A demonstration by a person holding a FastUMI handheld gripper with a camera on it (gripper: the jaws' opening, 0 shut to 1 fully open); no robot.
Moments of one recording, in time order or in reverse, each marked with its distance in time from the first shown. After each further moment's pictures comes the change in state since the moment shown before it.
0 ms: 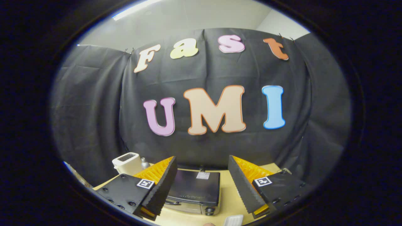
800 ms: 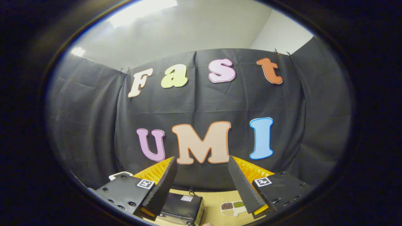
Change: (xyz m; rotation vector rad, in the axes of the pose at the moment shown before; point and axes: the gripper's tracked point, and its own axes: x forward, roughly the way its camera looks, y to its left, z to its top) arm -0.013 -0.065 0.110 -0.014 -0.169 -0.035
